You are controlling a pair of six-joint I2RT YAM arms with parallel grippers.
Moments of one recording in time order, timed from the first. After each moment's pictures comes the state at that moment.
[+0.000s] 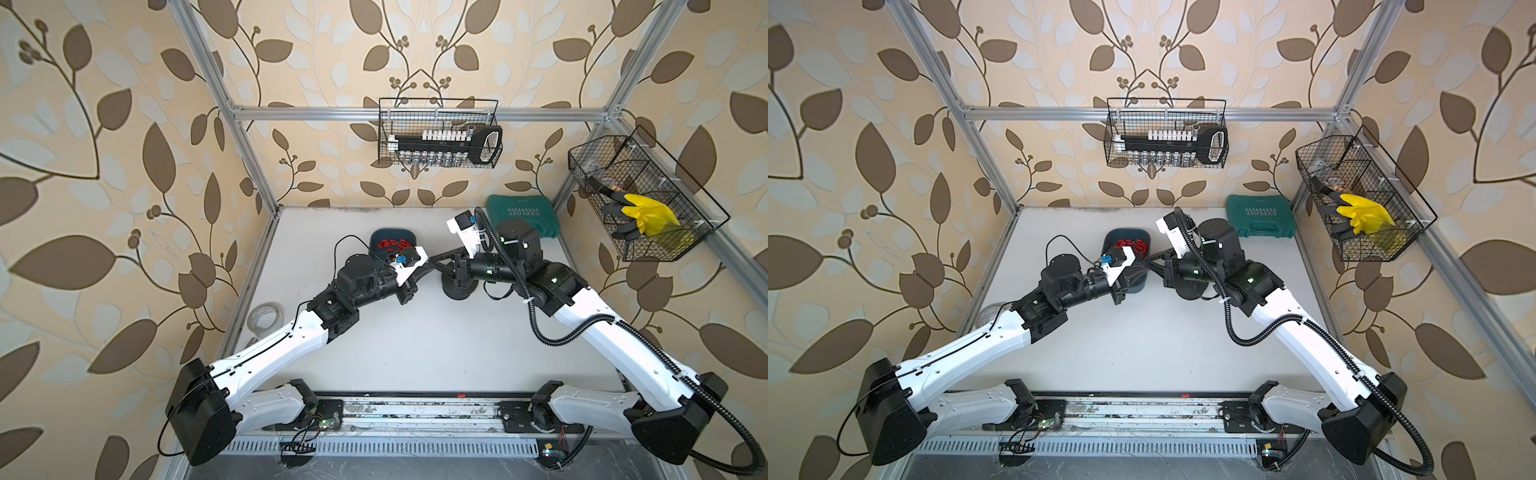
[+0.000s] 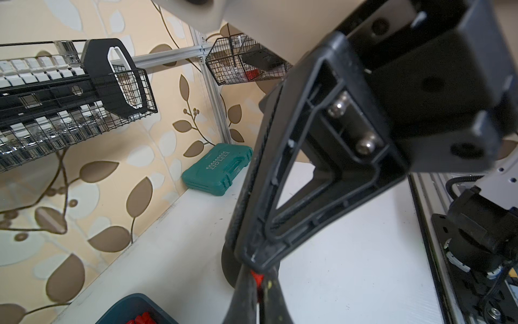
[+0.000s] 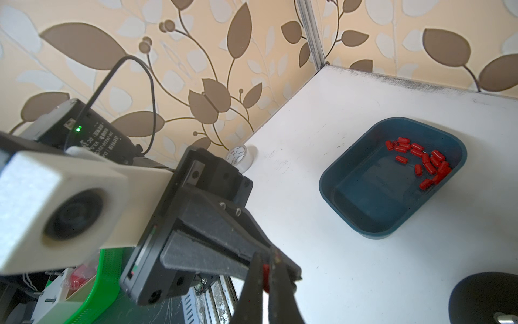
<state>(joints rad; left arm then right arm) -0.73 1.14 0.86 0.21 0.37 0.20 0.59 1.21 1.26 -0.45 -0.48 0.31</state>
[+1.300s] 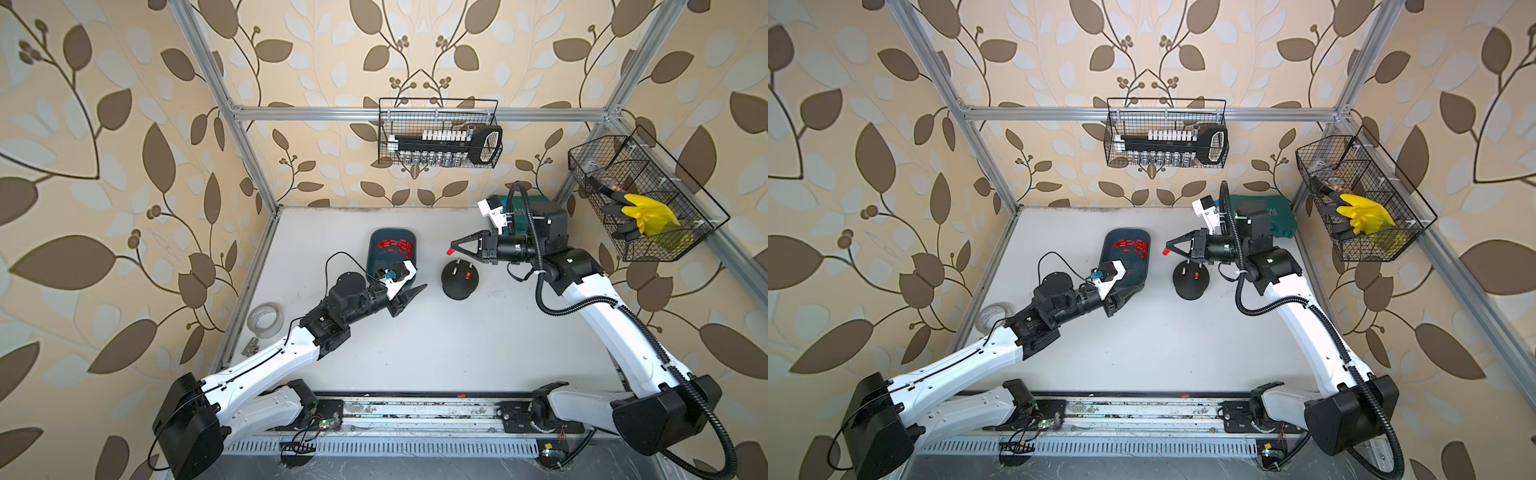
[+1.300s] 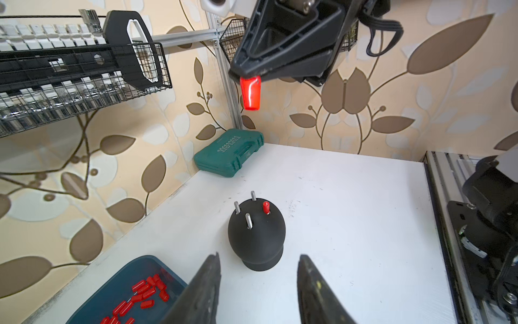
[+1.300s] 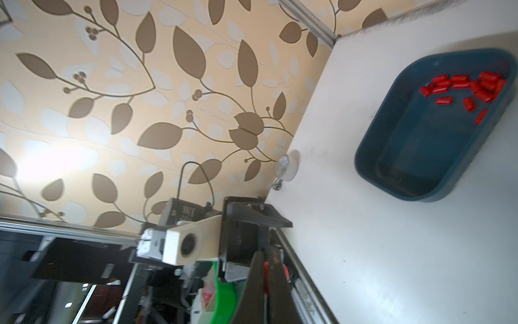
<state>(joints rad) -0.73 1.02 0.67 0.27 0.28 0.20 0.26 1.26 1.27 -0.39 -0.95 0.77</state>
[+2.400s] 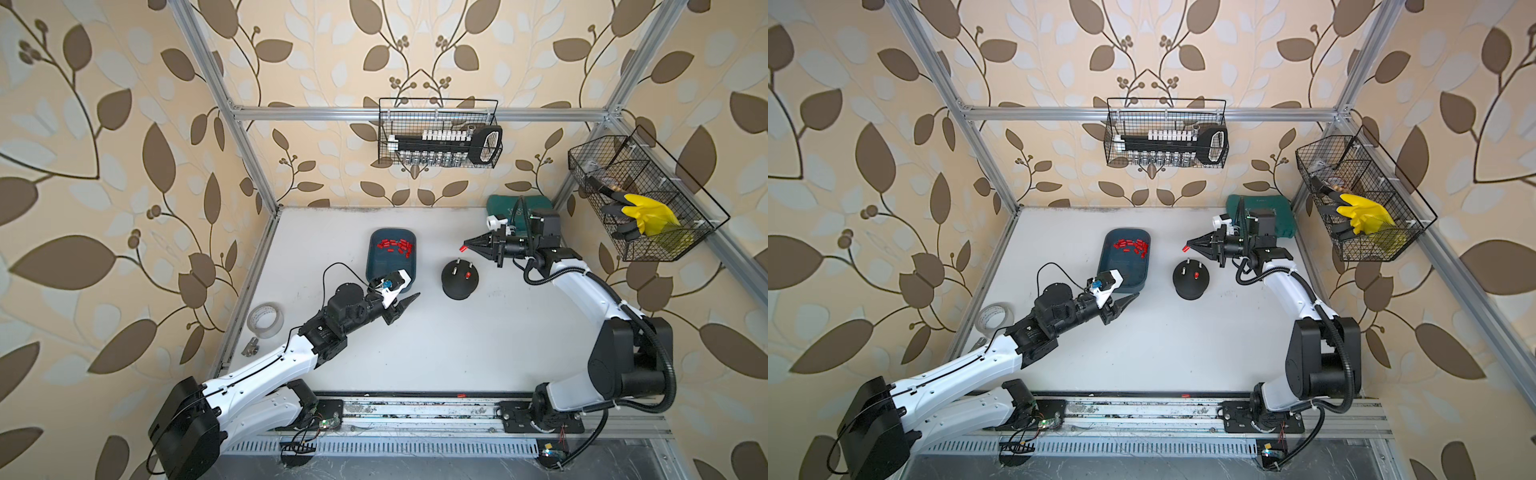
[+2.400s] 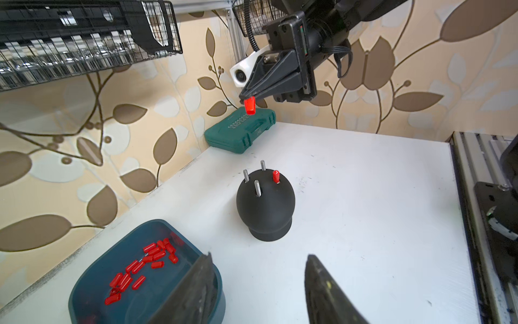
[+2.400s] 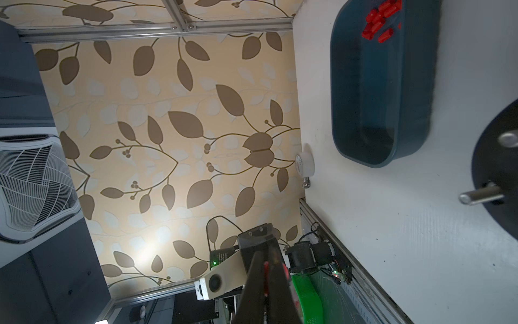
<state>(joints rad) -0.73 1.00 0.55 0.31 0.20 0.20 0.02 1.54 1.13 -0.12 -1.17 1.14</state>
